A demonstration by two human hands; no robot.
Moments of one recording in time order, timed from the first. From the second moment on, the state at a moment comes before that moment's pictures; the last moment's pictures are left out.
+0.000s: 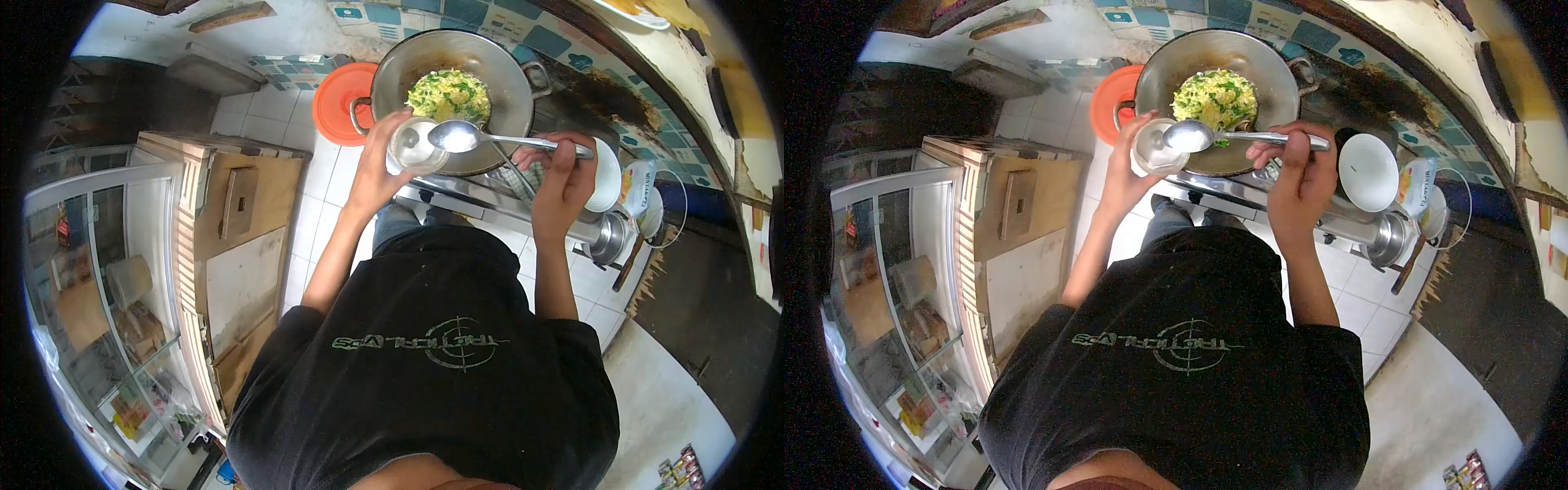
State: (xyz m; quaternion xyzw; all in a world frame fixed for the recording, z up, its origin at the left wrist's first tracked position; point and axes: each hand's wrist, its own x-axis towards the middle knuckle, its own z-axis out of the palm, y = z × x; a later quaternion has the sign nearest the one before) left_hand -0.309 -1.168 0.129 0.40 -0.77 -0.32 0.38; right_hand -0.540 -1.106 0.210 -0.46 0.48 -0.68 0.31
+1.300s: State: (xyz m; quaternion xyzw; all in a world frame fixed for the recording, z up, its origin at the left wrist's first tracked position) left_hand -0.285 -1.167 0.117 0.44 -0.76 -0.31 0.36; right_hand -0.541 -1.130 0.201 -0.37 0.54 -0.66 0.36
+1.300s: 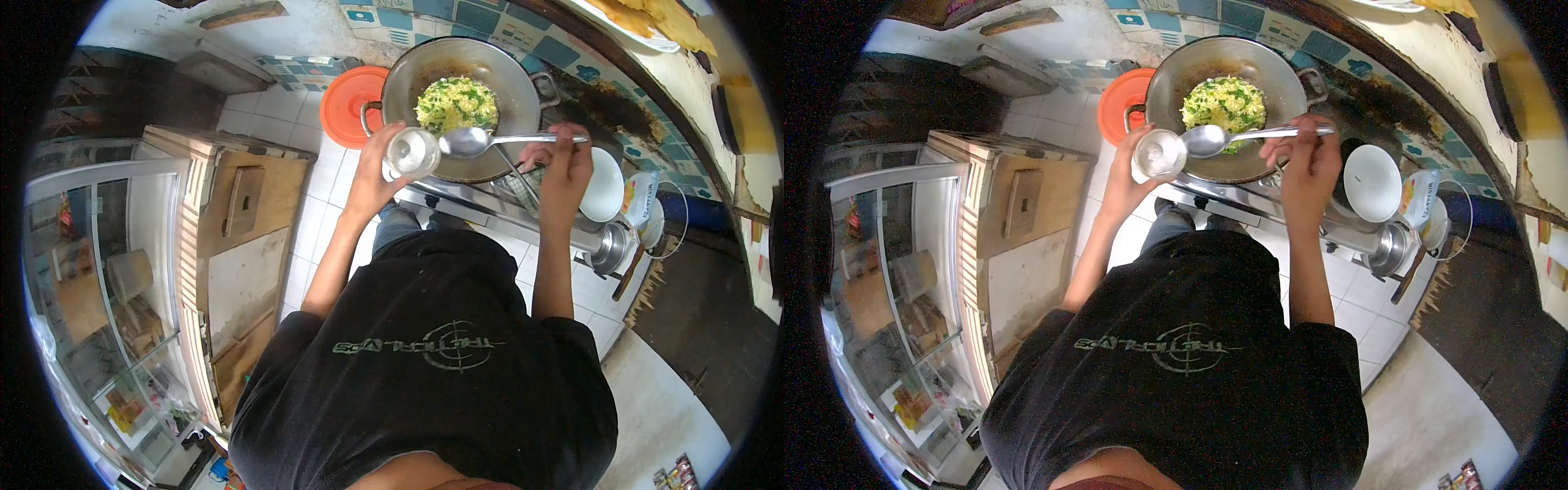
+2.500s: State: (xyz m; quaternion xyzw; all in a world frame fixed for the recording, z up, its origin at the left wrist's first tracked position) left_hand -0.202 -1.144 0.126 0.55 -0.70 -0.28 0.36; right_hand -0.548 -1.253 -0.017 -0.73 0.57 -0.34 0.16
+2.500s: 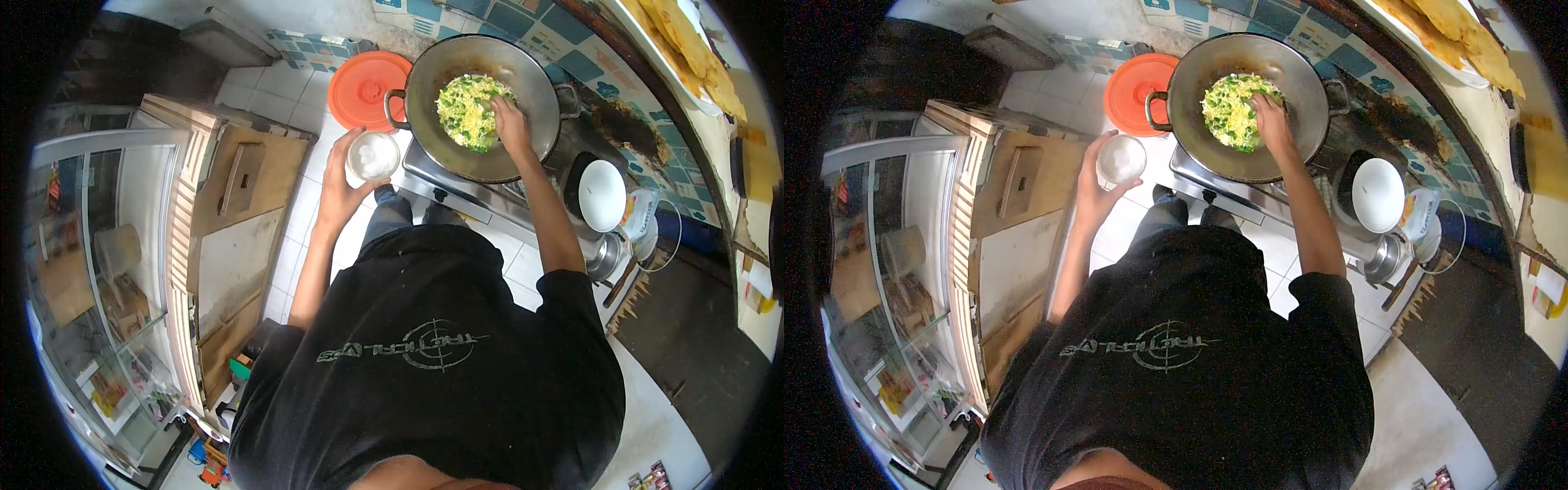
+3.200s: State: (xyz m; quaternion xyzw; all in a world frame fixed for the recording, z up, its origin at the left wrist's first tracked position) left_hand -0.153 -1.187 0.133 0.50 -0.70 -0.35 0.36; right_hand -0.530 -1.215 0.029 -0.41 0.71 -0.55 0.13
